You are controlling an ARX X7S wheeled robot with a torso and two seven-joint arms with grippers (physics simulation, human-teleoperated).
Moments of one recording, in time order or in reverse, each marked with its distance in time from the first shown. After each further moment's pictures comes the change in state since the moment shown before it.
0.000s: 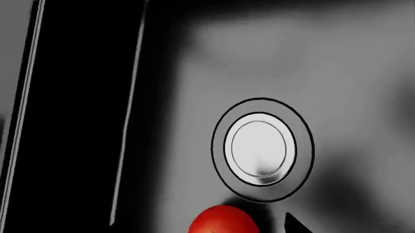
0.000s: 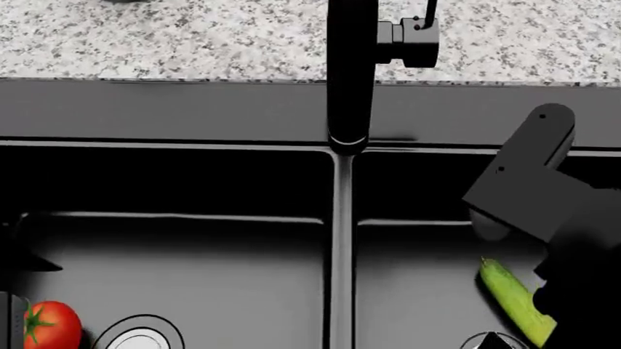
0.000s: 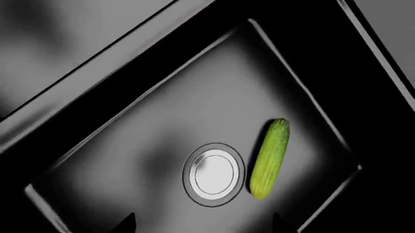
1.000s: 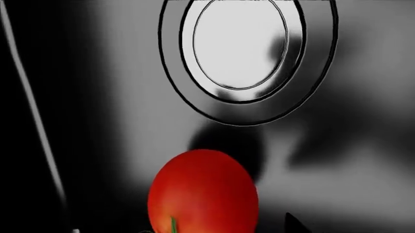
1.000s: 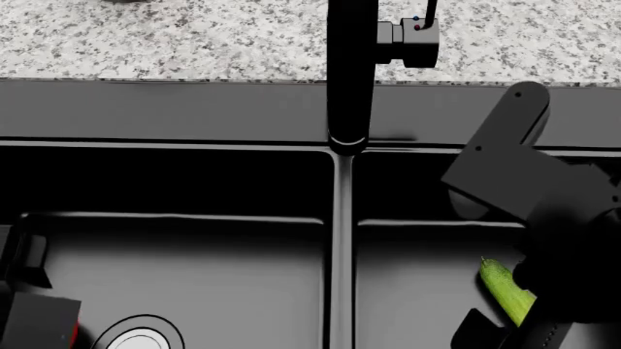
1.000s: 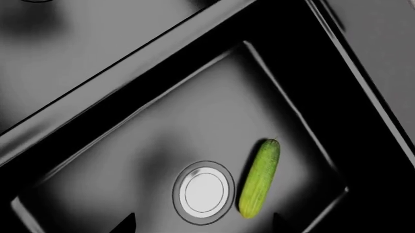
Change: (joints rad) left arm -0.288 0.125 0.455 -0.326 0.368 -0.012 0.206; right arm 0.081 -0.041 -0.145 0.043 -0.036 -0.122 -0.031
